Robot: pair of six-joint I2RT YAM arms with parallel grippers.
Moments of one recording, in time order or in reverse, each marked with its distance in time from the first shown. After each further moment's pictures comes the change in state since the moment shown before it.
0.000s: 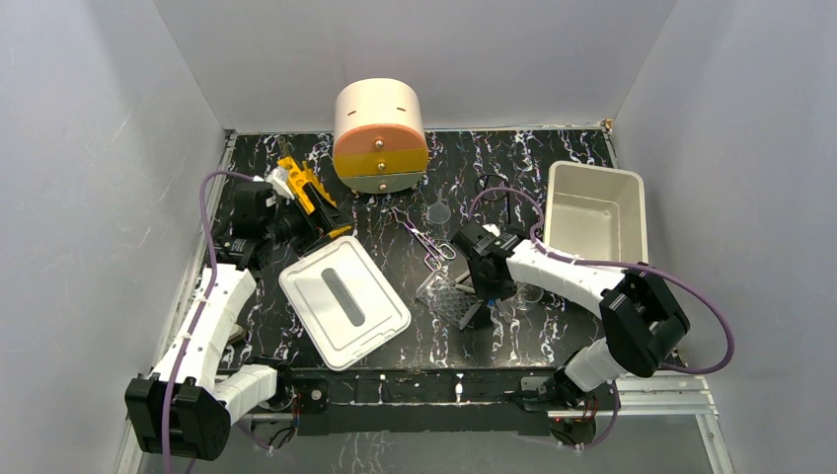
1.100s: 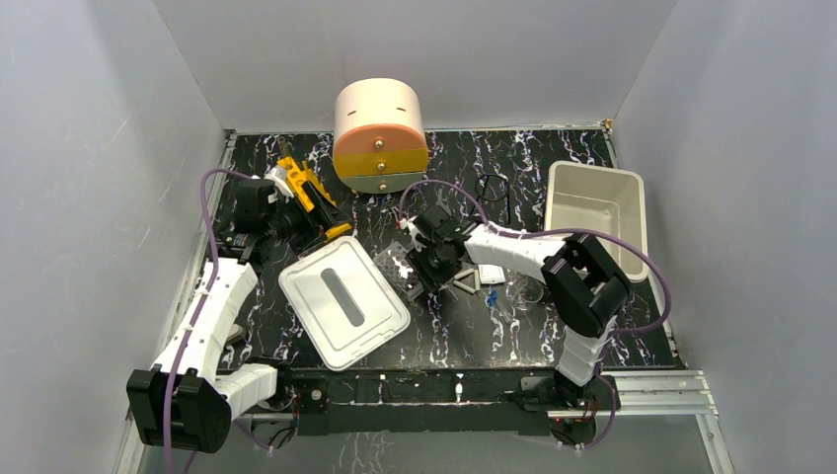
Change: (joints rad) left arm -0.004 0.034 0.014 -0.015 -0.066 -0.003; right arm 0.040 0.294 0.207 0.302 -0.400 -0.436
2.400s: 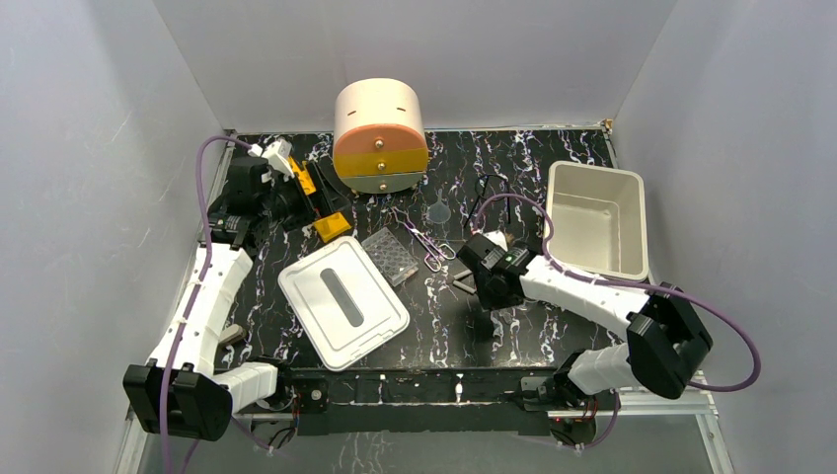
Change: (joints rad) left arm 0.000 0.057 0.187 -0.071 0.000 0.229; right arm 0.023 -0.419 -0.277 -0.320 0.430 0.476
